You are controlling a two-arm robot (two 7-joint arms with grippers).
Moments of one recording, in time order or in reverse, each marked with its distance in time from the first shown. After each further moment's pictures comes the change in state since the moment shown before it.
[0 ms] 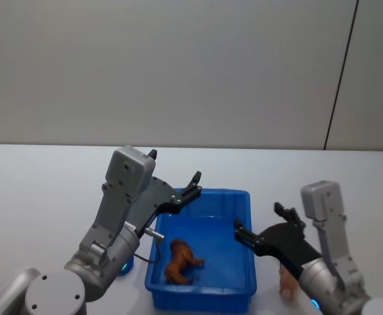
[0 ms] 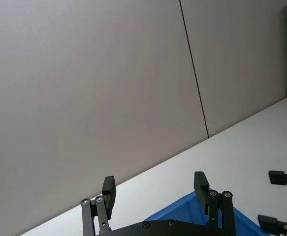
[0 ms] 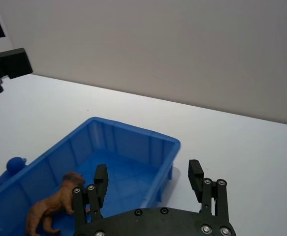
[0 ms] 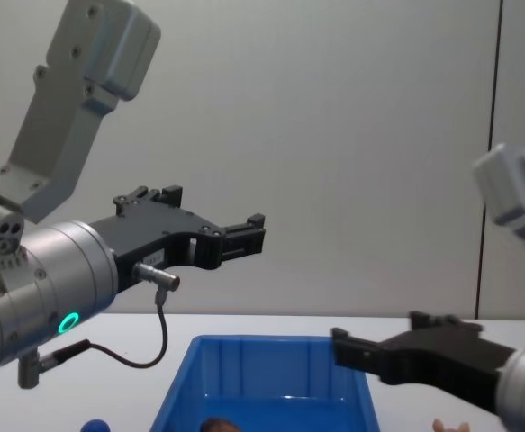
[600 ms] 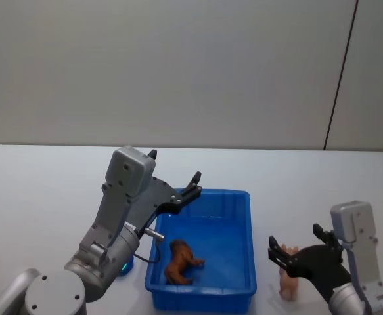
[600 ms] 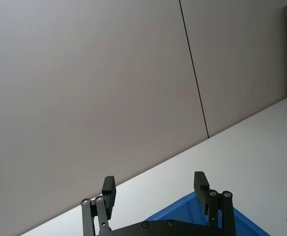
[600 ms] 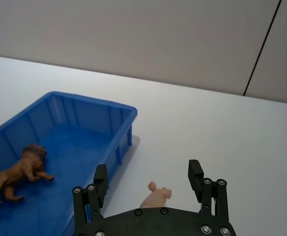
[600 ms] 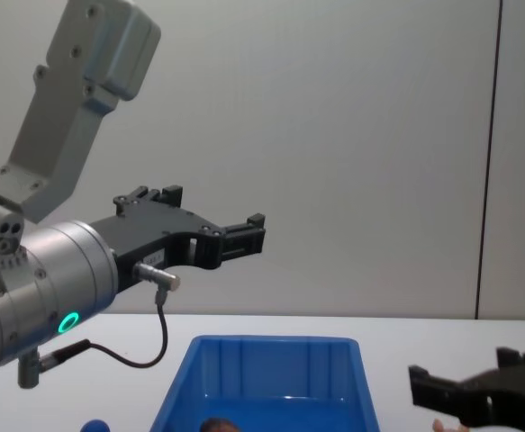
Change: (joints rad) left arm 0.000 0.000 0.000 0.000 0.000 0.000 0.000; right arm -0.139 0.069 0.019 -0.159 0.001 0.088 -0.169
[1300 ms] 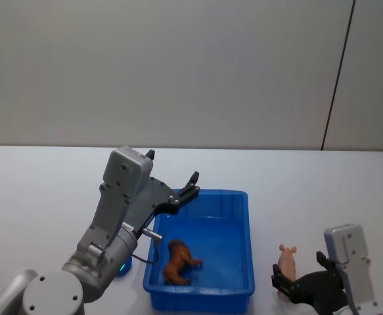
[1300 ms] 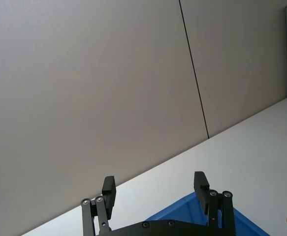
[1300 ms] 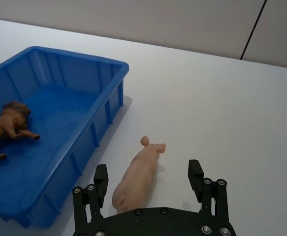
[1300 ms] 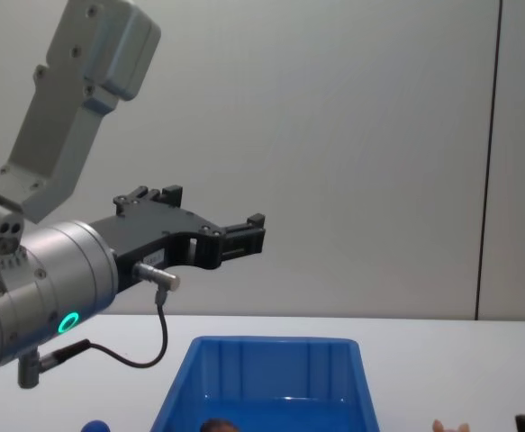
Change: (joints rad) left arm 0.000 0.000 0.000 0.000 0.000 0.000 0.000; right arm -0.044 0.004 -0.003 0.016 -0.018 0.061 -0.032
